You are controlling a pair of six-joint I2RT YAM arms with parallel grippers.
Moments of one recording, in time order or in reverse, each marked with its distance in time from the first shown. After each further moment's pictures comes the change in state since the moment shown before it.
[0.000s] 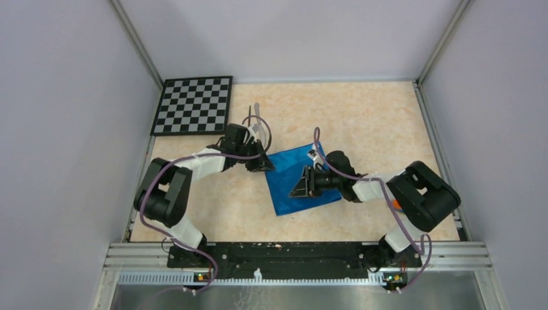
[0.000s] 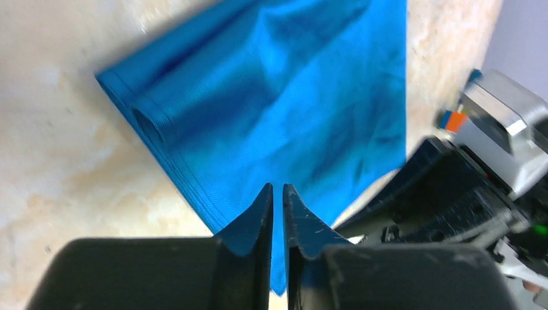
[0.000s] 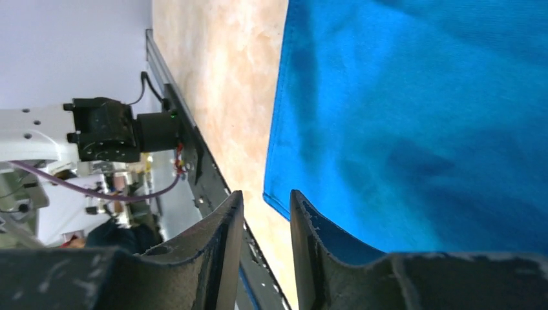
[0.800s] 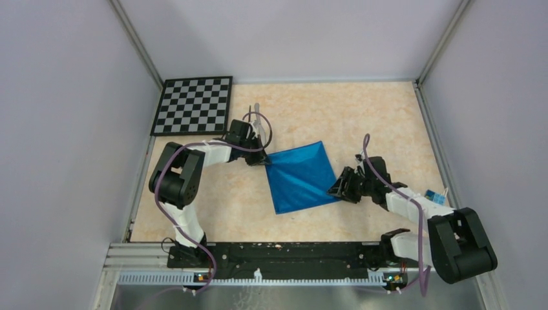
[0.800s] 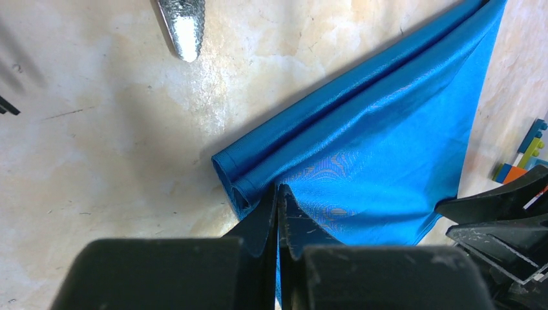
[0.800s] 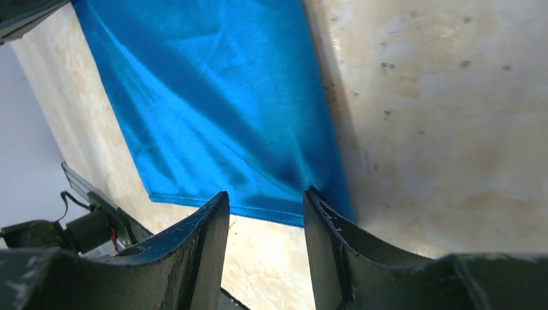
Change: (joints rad) left arm 0.036 0.239 0.147 0.018 -0.125 0.087; right arm -0.355 -0.443 -0.148 -0.600 0.261 -0.156
